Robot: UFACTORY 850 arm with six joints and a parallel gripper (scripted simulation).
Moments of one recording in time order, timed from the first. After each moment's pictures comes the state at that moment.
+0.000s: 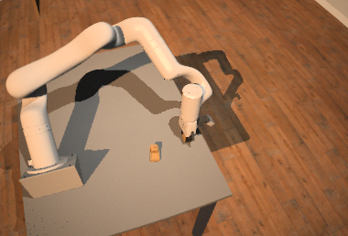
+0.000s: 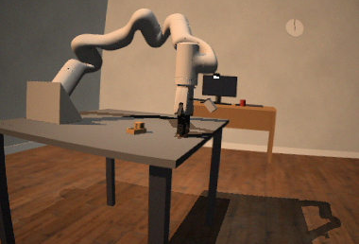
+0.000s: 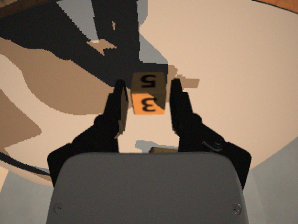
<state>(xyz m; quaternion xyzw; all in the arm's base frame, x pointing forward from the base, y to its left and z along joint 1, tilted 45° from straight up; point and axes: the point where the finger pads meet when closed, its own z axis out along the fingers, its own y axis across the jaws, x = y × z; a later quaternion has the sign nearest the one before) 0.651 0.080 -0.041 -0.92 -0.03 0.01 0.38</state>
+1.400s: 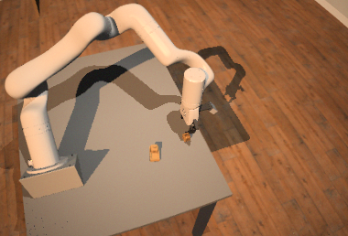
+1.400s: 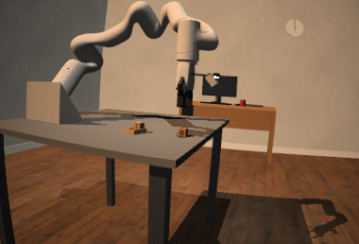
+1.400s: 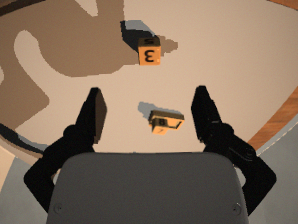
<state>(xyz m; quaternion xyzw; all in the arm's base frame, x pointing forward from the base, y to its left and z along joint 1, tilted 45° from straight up) 0.654 0.017 0.023 -0.92 -0.03 0.01 0.38</state>
